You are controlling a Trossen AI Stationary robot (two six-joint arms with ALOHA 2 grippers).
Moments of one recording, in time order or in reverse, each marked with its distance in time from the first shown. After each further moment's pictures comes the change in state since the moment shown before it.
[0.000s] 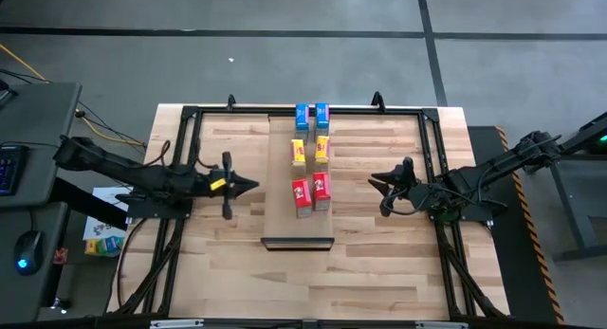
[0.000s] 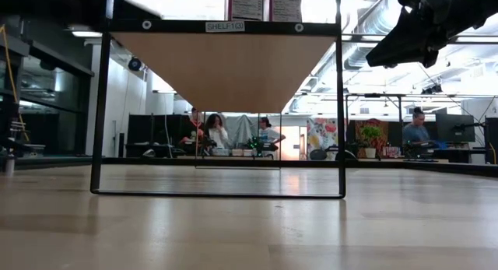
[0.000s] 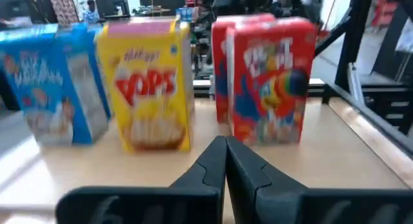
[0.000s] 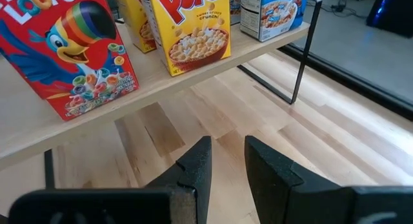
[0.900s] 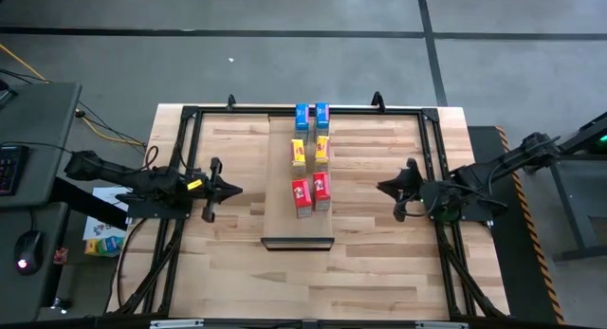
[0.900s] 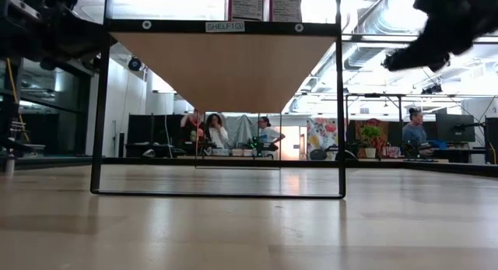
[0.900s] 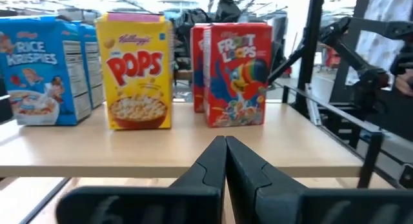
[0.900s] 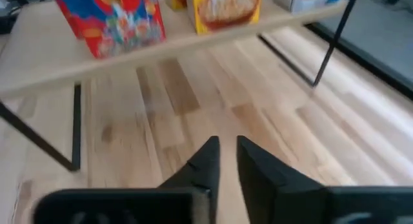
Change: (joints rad) left arm 0.003 -0.473 -0.283 -0.052 0.124 -0.029; right arm 0.021 -0.181 -0.055 -0.149 -0.155 -0.081
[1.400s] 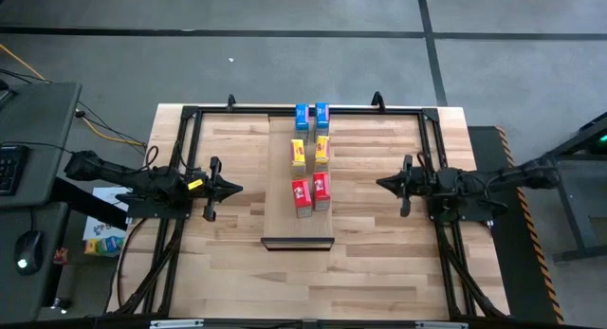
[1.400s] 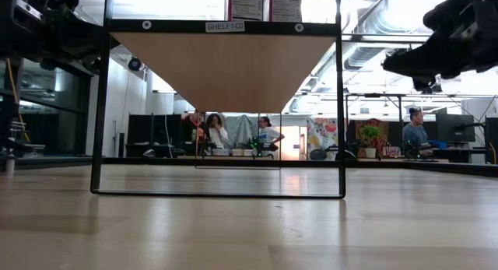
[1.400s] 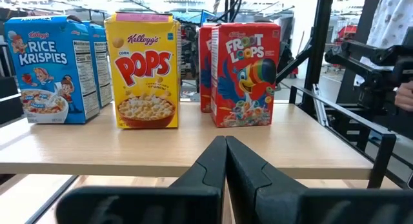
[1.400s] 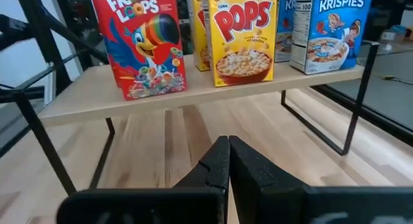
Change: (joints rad) left arm 0.000 0.002 0.000 0.000 -0.026 0.000; right arm -0.253 -0.387 -0.378 0.499 -0.314 -0.358
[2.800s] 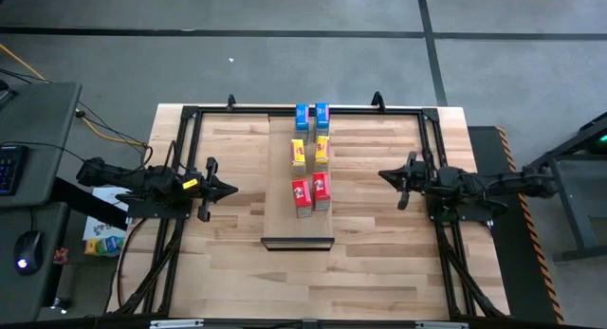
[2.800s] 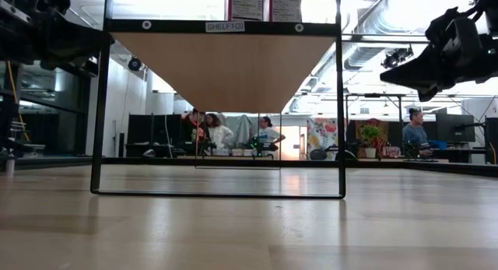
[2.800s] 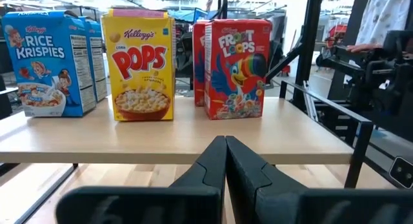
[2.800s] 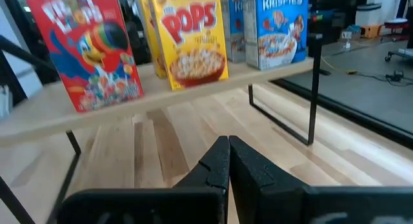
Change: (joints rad) left arm -0.001 -0.229 0.002 -0.239 0.026 -0.007; right arm -0.087 -0.109 -0.064 -0.010 0.052 0.050
